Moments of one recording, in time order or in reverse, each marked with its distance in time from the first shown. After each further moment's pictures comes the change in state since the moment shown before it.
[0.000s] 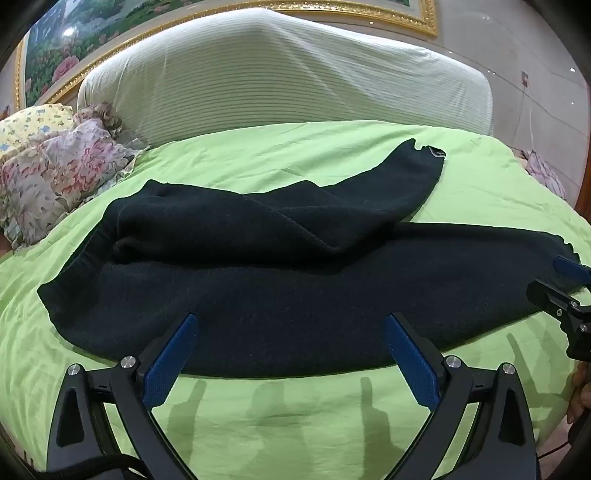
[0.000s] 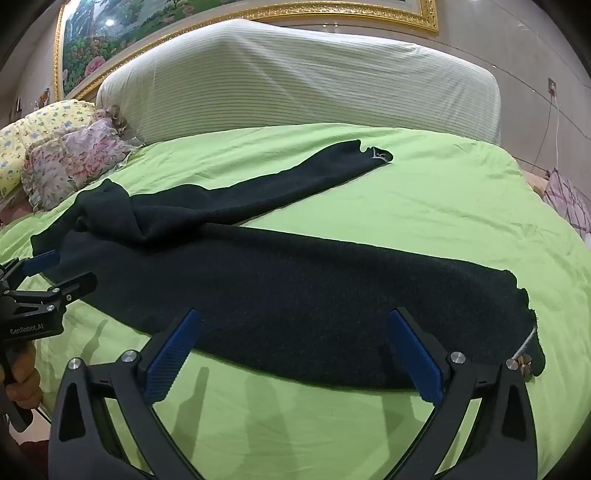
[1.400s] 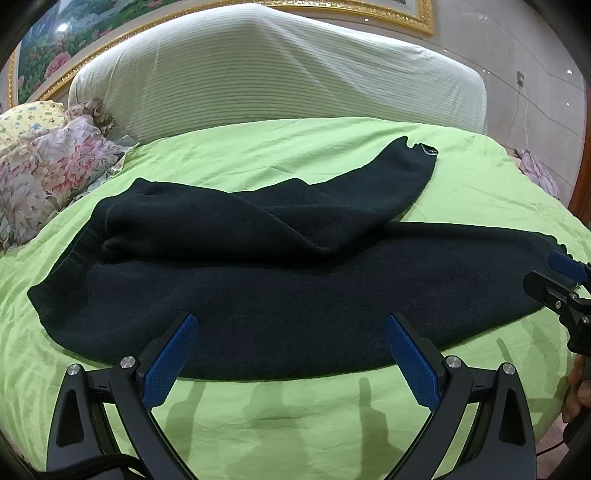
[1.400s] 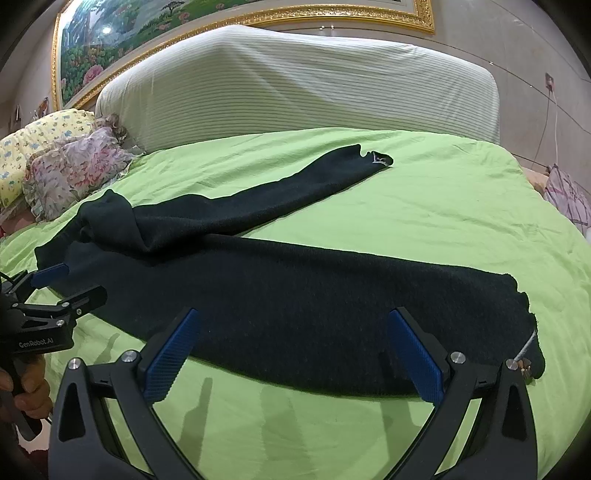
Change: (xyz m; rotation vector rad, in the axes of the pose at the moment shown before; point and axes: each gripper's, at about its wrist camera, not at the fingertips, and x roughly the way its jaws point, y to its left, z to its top) left arm 0.003 0.000 0.006 -0.022 0.018 -0.063; right arm -0.004 0.002 0.007 0.005 -0.037 -0.002
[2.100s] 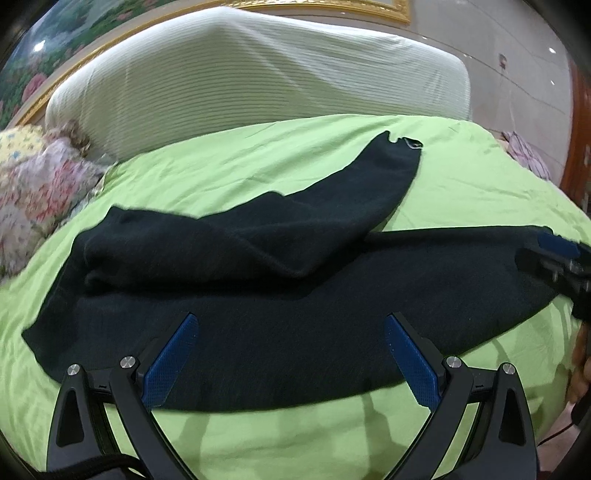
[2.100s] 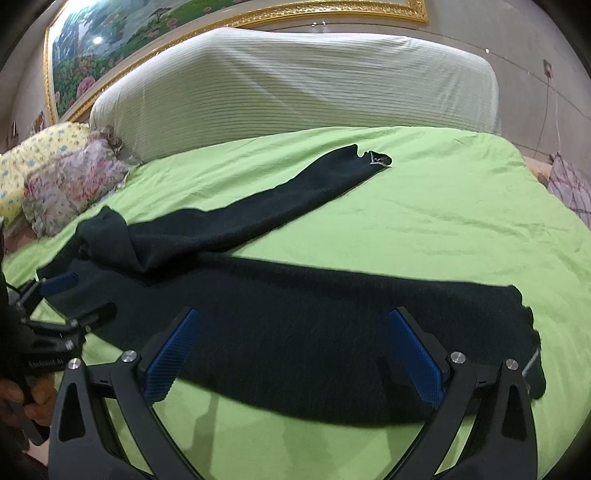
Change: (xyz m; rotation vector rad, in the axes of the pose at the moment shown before) left arm 0.010 -0.017 0.021 0.105 -0.005 -0.024; right arm 0.015 -0.023 0.027 0.097 0.049 0.054
